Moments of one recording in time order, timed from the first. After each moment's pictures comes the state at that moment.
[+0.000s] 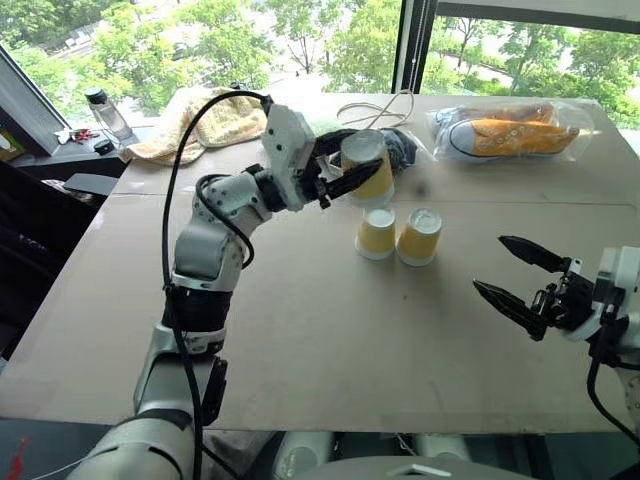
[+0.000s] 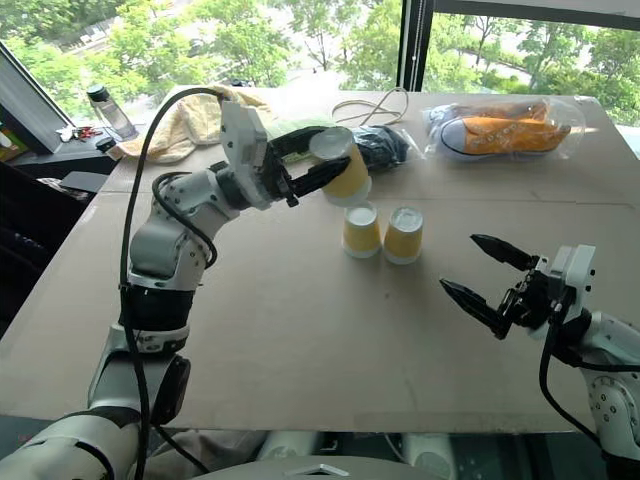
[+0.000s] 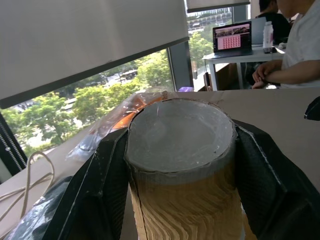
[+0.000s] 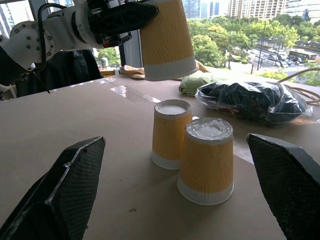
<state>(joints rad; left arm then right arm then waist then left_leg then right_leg) -0.79 0.39 -0.08 0.12 -0.41 0.26 -0.95 0.15 -0.59 -0.34 -0.38 0.73 0.20 0.97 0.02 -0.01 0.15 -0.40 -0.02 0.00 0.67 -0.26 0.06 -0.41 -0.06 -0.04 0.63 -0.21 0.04</state>
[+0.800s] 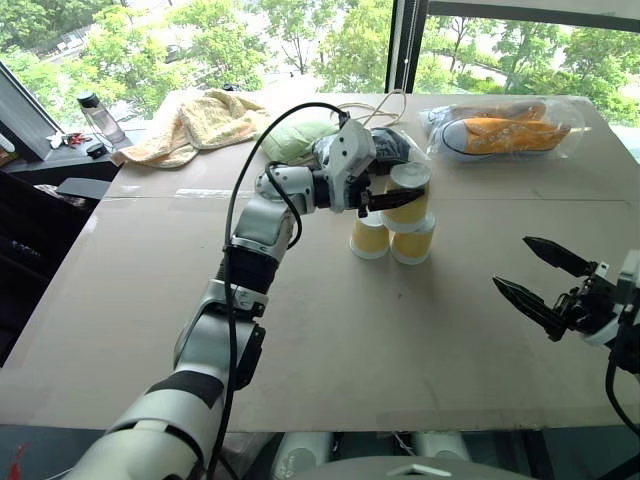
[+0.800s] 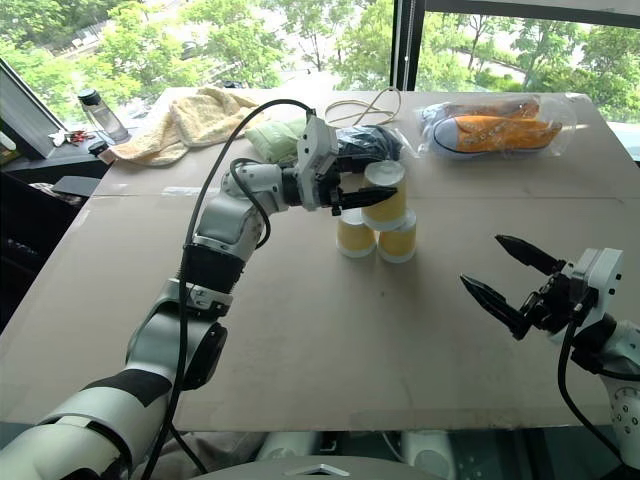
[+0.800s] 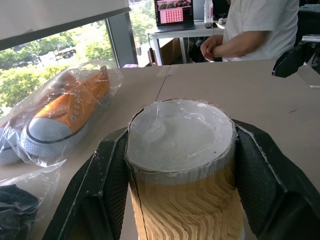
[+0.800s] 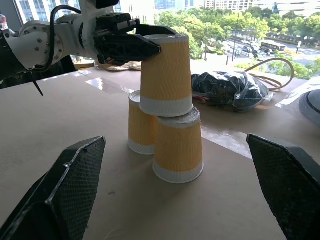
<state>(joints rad) -0.94 0.28 -0.16 0.45 -0.29 0.12 -1.11 0.20 -0.60 -0.41 -0.42 0.75 0.22 0.92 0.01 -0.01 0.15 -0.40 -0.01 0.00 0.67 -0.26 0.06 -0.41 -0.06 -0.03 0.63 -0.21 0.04</state>
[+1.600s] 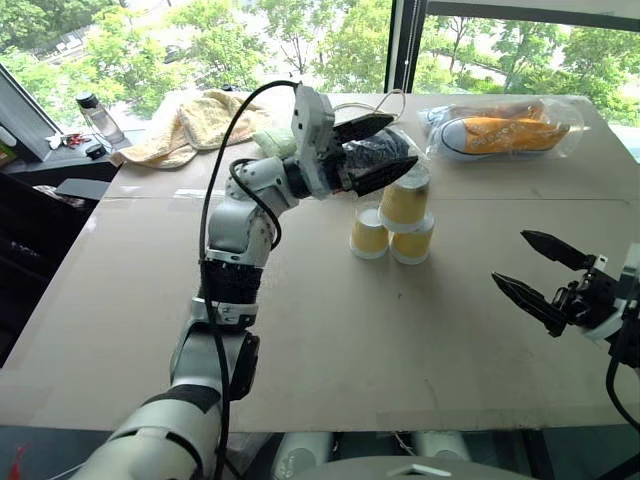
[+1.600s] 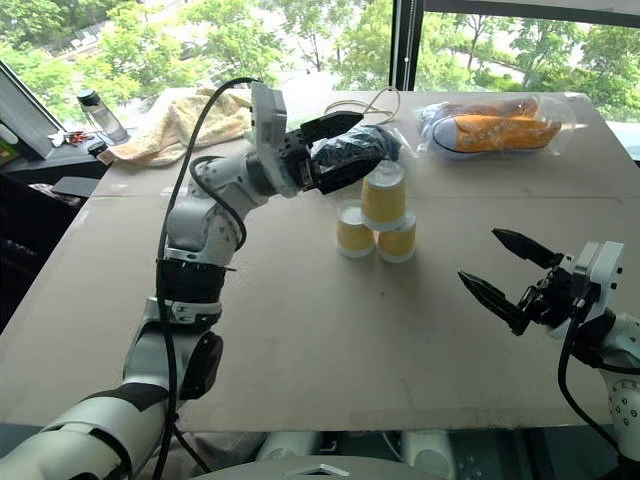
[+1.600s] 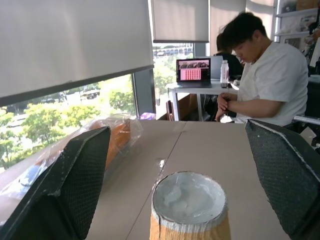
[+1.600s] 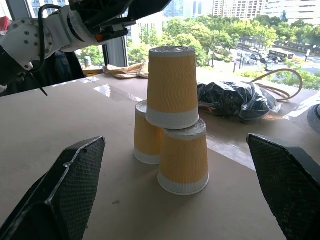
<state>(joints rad) -0.81 0.31 0.02 0.09 -0.52 0.34 -1.03 0.17 -0.60 -0.40 -0.40 0.76 0.23 0.97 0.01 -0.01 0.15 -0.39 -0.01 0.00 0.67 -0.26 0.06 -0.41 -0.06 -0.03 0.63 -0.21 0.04</state>
